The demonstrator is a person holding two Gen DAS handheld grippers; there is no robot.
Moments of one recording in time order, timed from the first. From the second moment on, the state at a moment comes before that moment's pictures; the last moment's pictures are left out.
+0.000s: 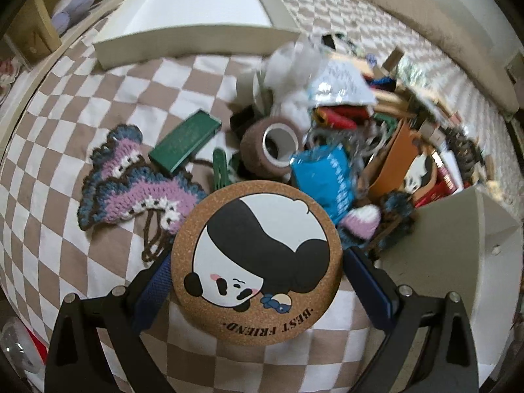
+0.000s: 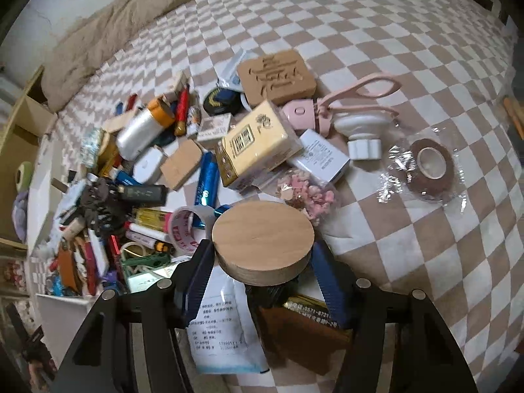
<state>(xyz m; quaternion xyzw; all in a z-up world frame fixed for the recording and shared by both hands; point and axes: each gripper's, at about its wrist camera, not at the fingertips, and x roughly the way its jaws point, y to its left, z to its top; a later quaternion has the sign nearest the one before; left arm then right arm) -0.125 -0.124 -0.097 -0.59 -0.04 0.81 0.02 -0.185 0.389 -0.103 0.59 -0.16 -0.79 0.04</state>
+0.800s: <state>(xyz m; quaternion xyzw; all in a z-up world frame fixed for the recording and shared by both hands) -0.096 -0.083 -0.010 -0.49 -0.06 0.86 0.10 -0.134 0.354 0.000 0.46 -0.14 -0.87 0.13</state>
